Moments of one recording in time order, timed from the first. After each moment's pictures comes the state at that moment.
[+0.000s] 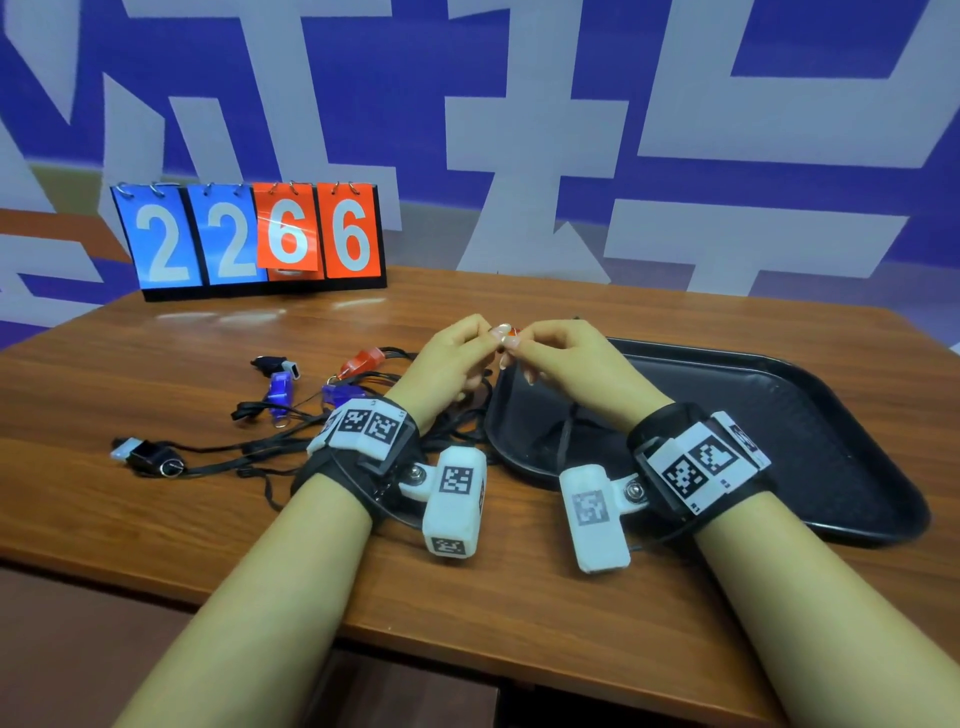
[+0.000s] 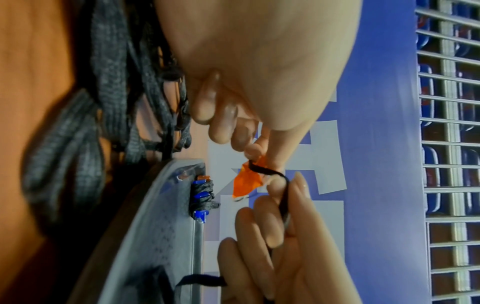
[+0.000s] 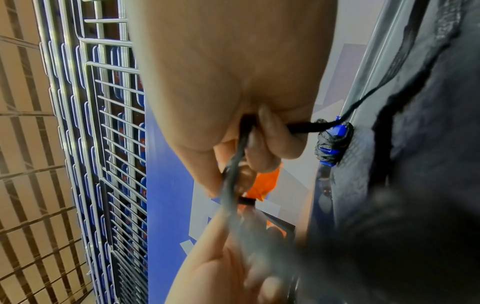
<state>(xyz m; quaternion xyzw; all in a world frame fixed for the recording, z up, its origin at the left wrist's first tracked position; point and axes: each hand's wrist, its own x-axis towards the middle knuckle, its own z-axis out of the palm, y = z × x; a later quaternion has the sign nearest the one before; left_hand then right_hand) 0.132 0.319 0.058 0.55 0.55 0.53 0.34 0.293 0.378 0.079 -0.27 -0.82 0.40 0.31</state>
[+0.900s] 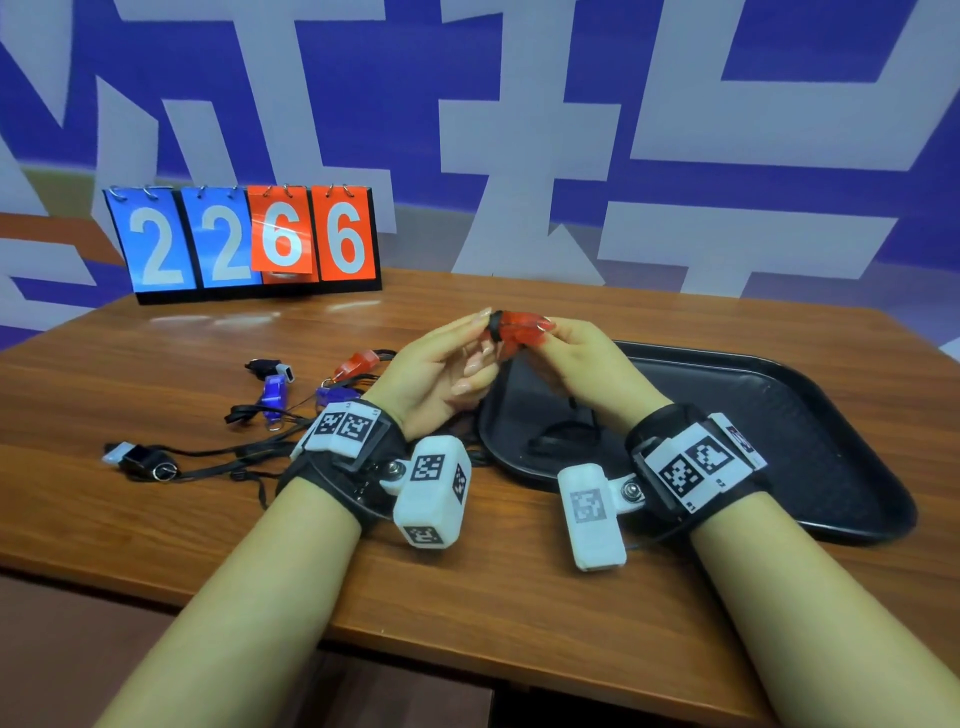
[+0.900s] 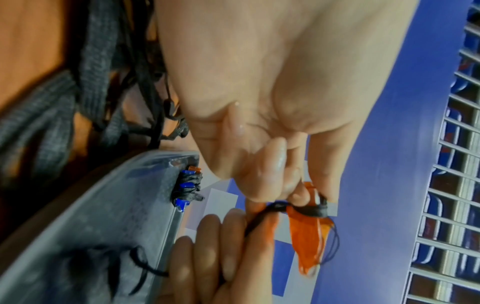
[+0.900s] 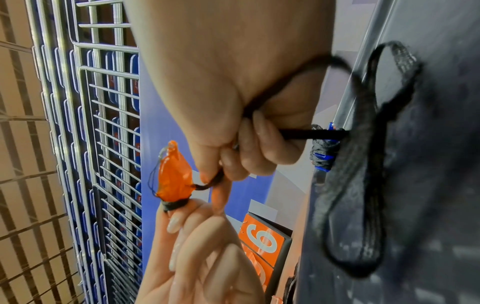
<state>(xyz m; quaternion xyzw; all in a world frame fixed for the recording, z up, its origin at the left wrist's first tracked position) 0.128 0.317 0.057 0.45 0.28 0.60 0.59 0.295 0.381 0.078 -0.27 -0.78 0.45 0.34</state>
